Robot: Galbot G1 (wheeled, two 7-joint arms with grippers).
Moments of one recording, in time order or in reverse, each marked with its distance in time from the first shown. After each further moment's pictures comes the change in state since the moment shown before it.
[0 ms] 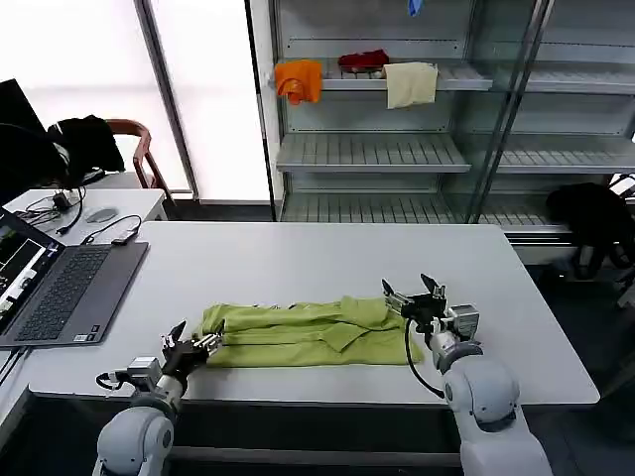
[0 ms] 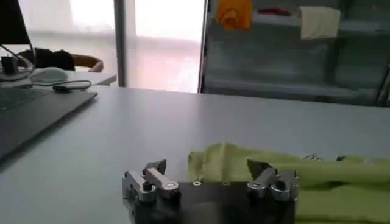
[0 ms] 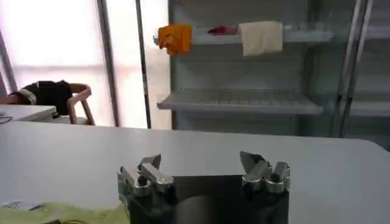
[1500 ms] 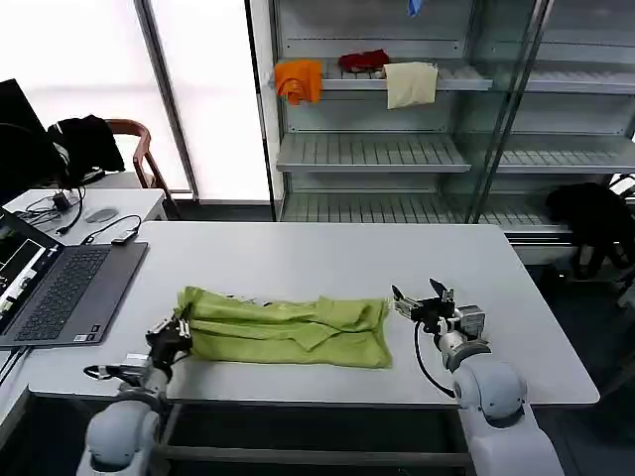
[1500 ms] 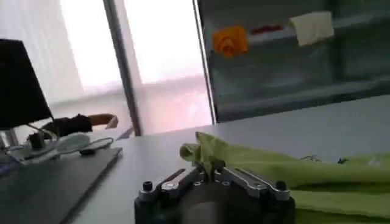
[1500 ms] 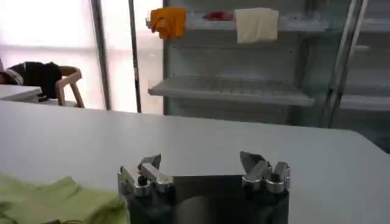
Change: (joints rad) left arm -0.056 0.114 -0.074 0.099 0.221 -0.205 0.116; right arm 0.007 -0.042 0.006 -0.064 -0.001 0.010 -0.005
